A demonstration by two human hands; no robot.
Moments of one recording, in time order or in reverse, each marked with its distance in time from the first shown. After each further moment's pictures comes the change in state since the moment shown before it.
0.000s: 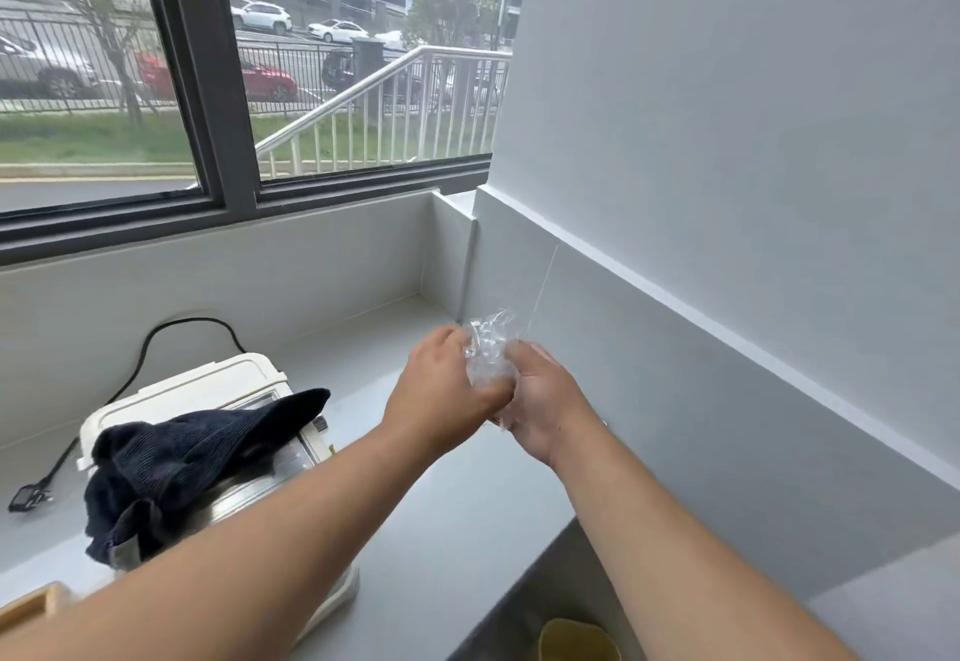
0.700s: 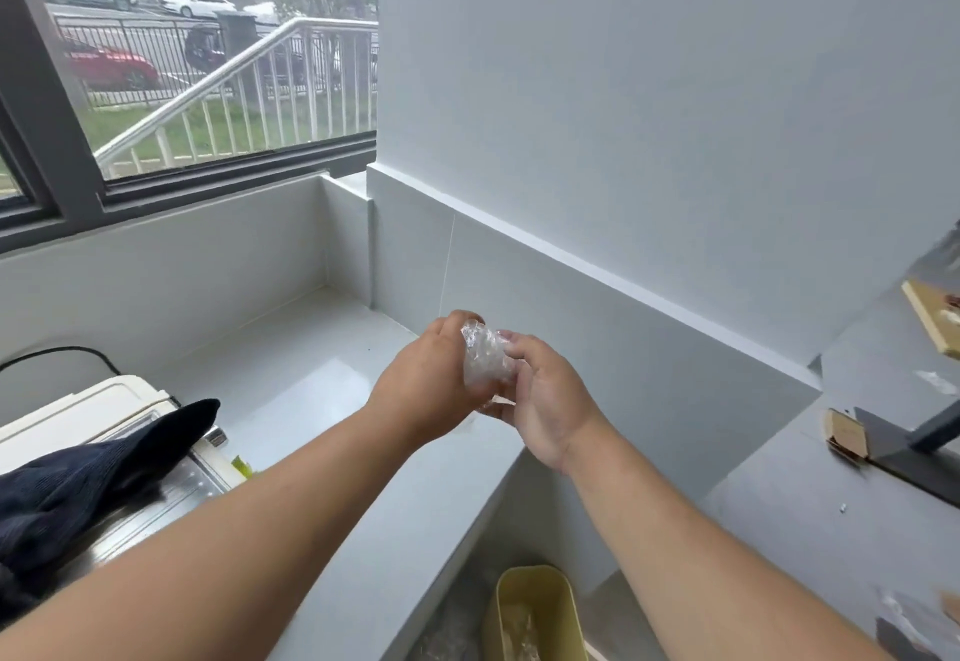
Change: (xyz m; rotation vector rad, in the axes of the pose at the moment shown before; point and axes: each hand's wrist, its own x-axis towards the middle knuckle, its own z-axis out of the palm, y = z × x) left_hand -0.005 0.050 0.057 0.143 -0.198 0.233; right_hand -0.066 -0.007 -0.080 -0.009 0.127 -0.124
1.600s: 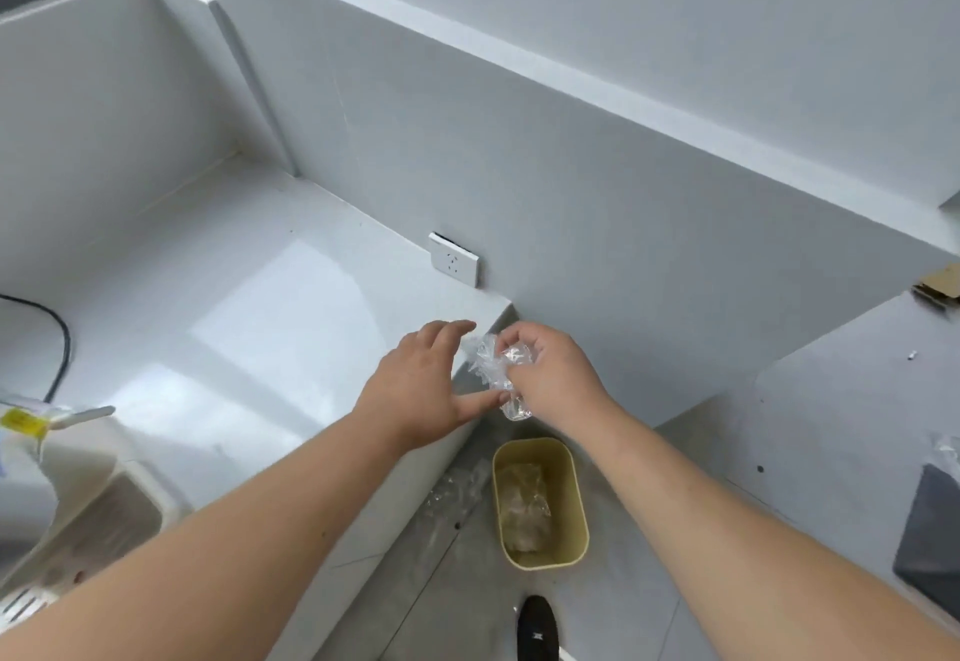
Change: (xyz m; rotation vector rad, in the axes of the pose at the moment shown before) left_hand 0.007 -0.036 0.237 0.211 -0.397 -0.113; right_hand 0.088 0.138 -0.219 -0.780 0.146 0.032
